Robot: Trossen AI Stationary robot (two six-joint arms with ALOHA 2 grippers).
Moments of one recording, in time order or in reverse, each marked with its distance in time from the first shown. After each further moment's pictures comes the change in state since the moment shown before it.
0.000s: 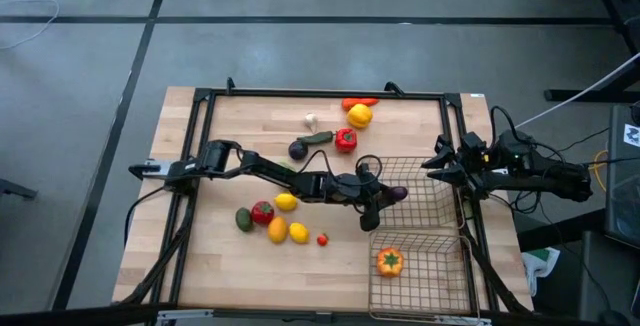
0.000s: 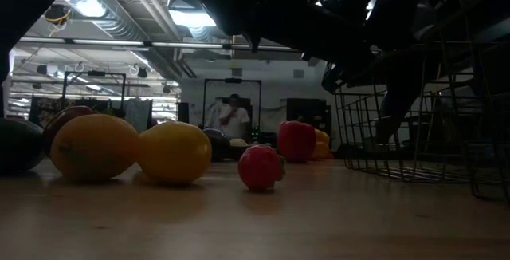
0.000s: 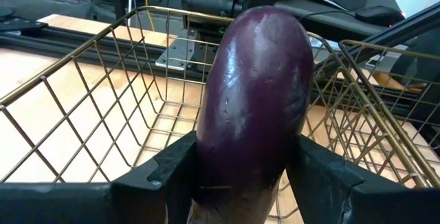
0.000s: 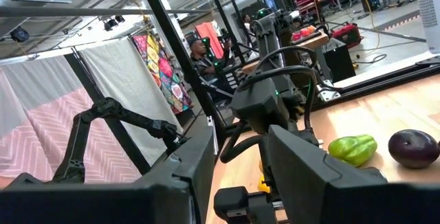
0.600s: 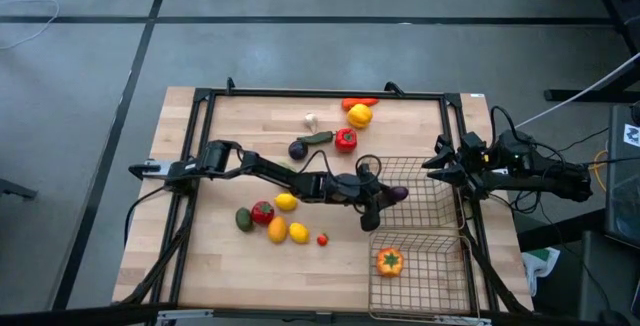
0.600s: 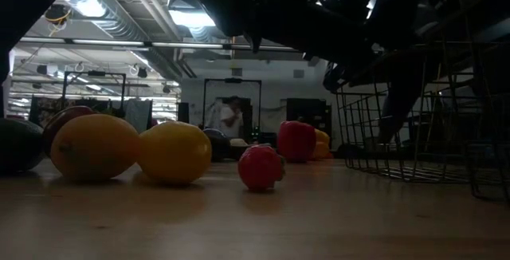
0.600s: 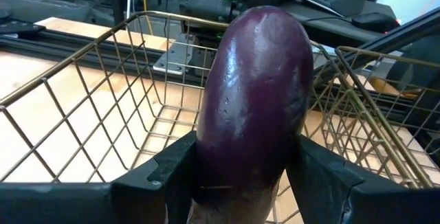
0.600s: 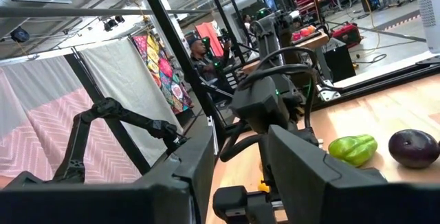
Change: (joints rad) left arm 0.000 0.000 0.000 0.028 0.003 -0.001; right arm 0.000 0.000 0.000 0.000 0.000 0.002
